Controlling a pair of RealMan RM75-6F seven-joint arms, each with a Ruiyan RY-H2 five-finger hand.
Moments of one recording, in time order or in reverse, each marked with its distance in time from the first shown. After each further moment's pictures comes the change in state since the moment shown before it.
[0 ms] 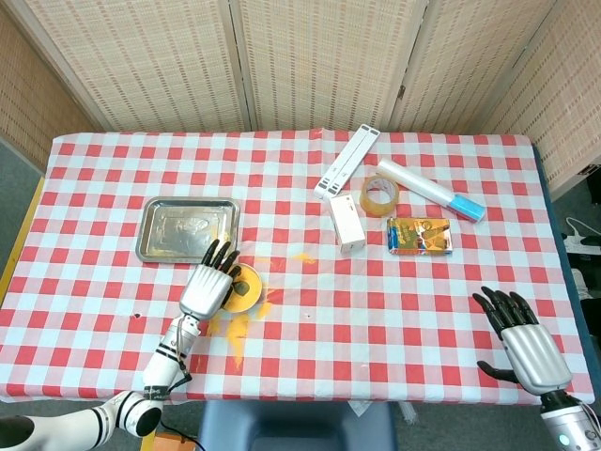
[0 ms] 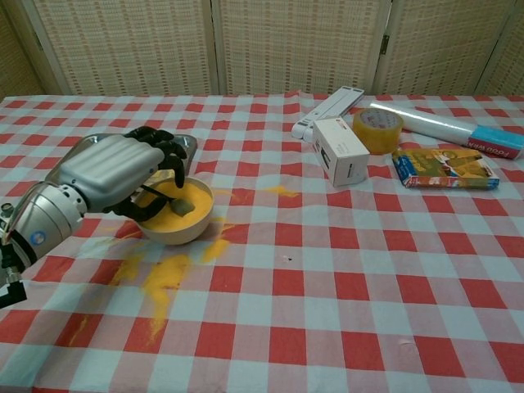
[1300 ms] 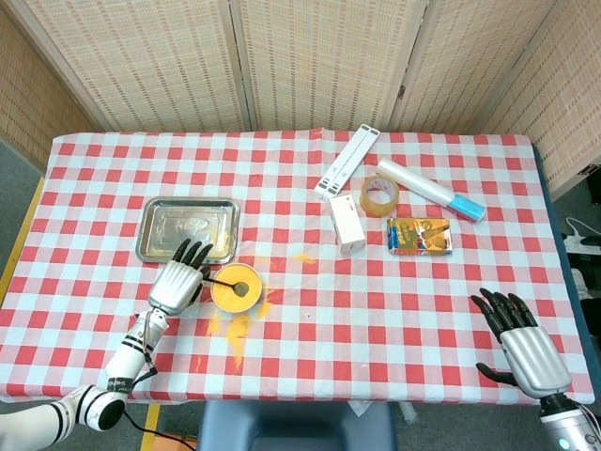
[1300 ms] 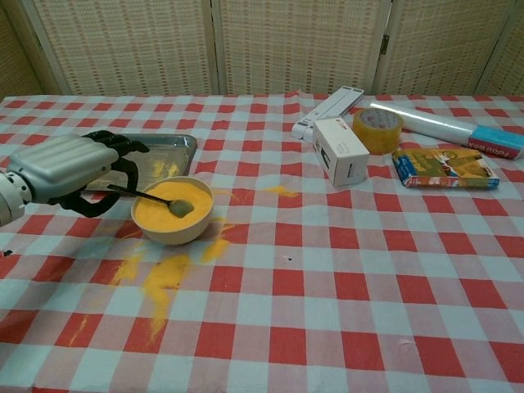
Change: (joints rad) left arm 0.001 0.204 0.056 -0.076 -0.063 -0.101 -0.073; right arm -0.008 -0.001 -0.006 -0.006 -0.019 0.016 -0.009
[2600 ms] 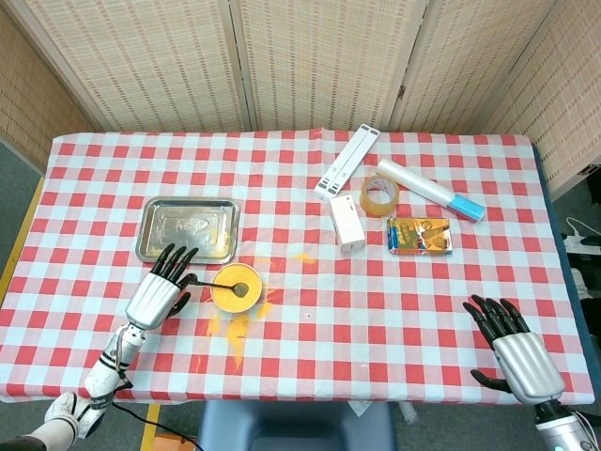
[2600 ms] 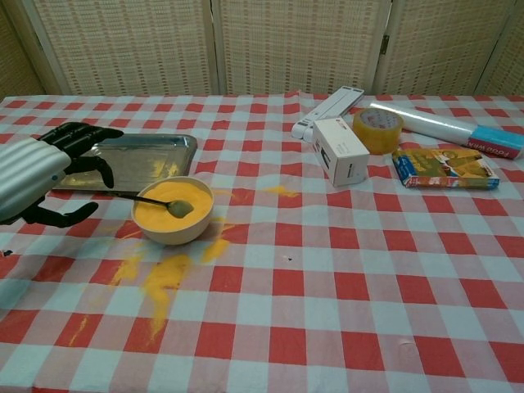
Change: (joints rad) left arm 0.112 -0.317 0.125 0.818 0.340 0.454 -0.662; right arm -0.010 -0.006 -0.021 -0.009 -0.045 0.010 -0.022
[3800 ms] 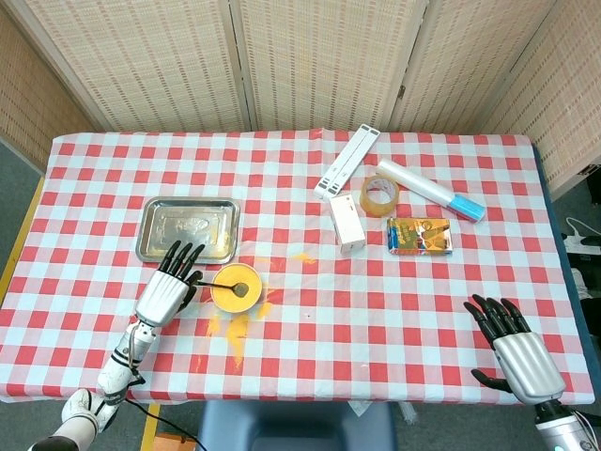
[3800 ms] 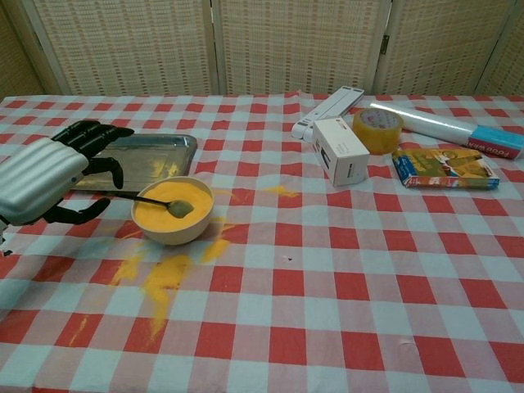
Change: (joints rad) left arm -0.024 -0.145 -0.003 0.226 -0.031 0.011 -0.012; right arm -0.002 -0.002 0.002 -0.002 0.006 -0.001 -0.011
